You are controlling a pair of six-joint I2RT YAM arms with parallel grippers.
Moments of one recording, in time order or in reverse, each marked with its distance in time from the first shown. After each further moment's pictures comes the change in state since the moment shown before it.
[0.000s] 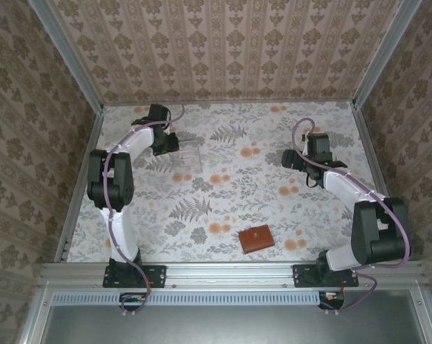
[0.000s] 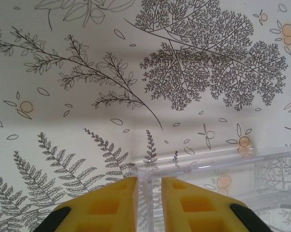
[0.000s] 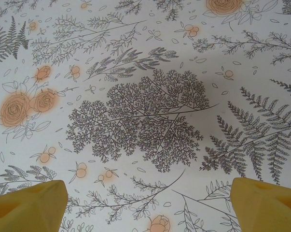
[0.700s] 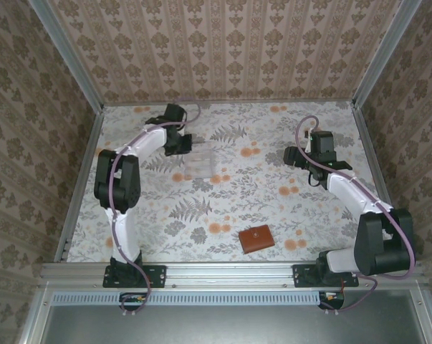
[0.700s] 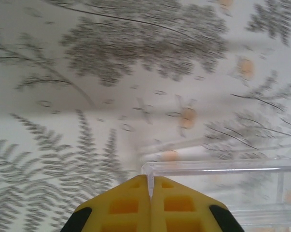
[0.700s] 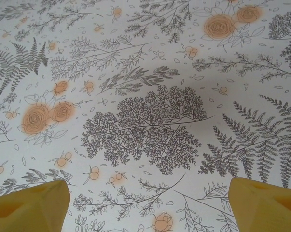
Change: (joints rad) left arm -0.142 0.002 0.058 -0.070 -0.024 -0.006; right arm 0.000 -0.082 0.015 -0.040 0.000 0.000
